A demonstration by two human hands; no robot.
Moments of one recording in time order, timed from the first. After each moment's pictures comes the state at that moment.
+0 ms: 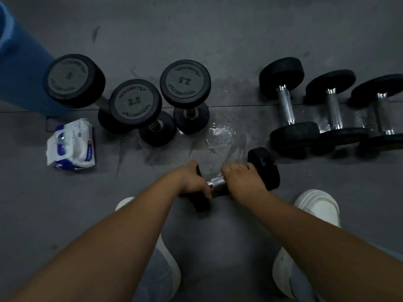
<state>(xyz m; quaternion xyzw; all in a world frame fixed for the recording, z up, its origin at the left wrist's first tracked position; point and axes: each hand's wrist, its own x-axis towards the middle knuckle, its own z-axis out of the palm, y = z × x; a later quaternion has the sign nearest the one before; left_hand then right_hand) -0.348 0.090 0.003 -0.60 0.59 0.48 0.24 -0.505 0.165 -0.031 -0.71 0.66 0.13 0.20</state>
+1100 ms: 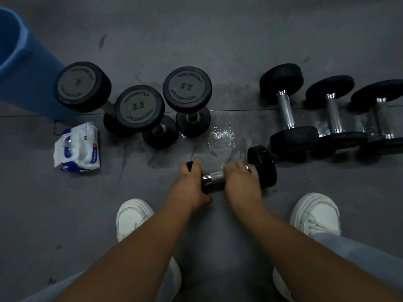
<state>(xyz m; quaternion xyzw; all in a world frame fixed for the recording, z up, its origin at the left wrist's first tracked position) -0.341 0.130 -0.008 -0.61 0.70 0.35 0.13 -0.485 0.170 -0.027 -0.63 0.76 0.03 0.15</state>
